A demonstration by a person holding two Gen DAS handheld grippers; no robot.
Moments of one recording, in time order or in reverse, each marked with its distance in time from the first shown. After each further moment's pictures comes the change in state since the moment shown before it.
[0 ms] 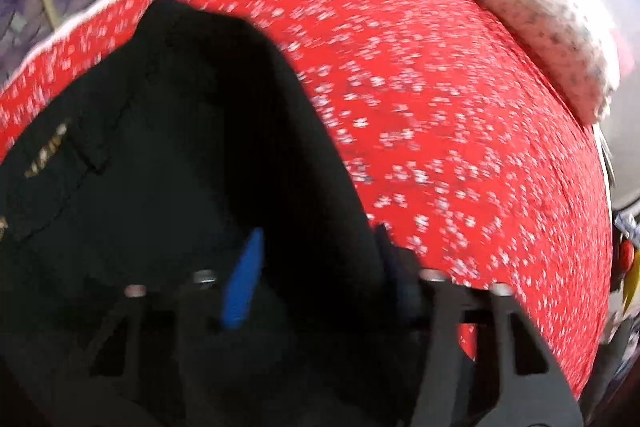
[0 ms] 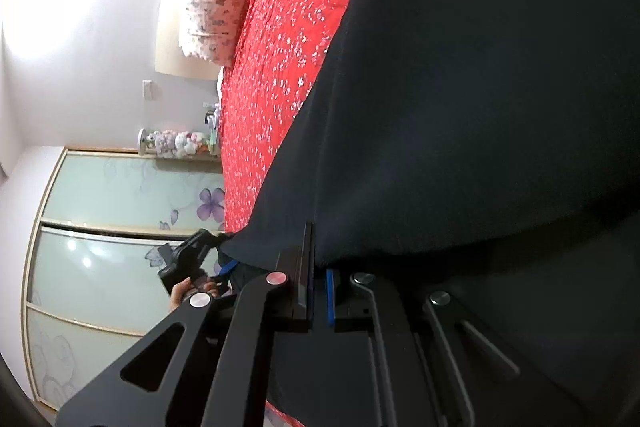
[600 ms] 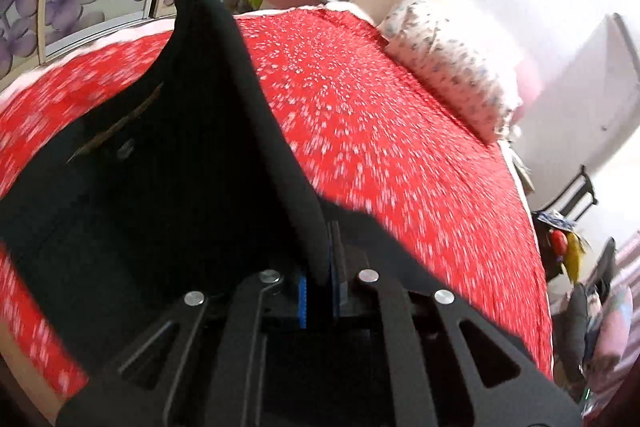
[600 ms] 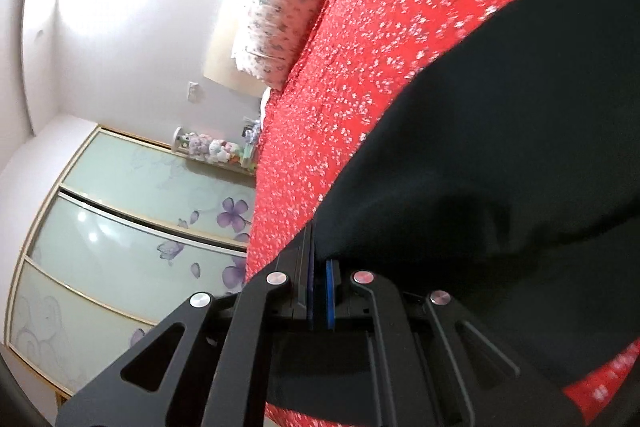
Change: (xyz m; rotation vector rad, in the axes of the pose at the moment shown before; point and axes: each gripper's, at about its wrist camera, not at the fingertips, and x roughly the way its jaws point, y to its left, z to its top) left arm -0.165 0.109 -0.141 0.065 -0.252 -0.306; right arm -0.076 0.033 0.004 -0.182 -0.117 0.079
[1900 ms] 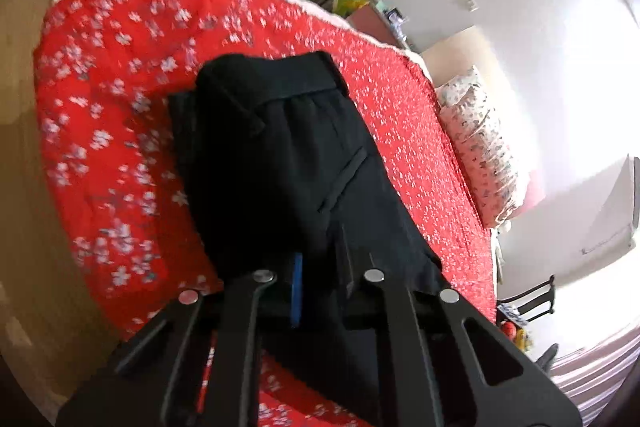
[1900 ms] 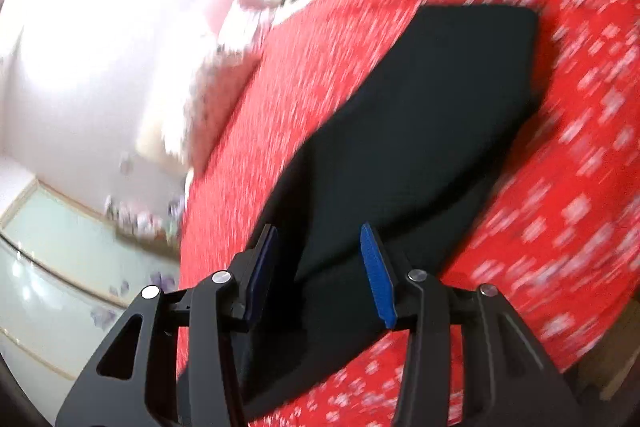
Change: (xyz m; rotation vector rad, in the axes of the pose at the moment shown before) left arm -0.055 0.172 -0.033 -0.412 -0.083 -0.033; right arm -0.142 -0.057 -0.002 0.048 -0.364 -0.276
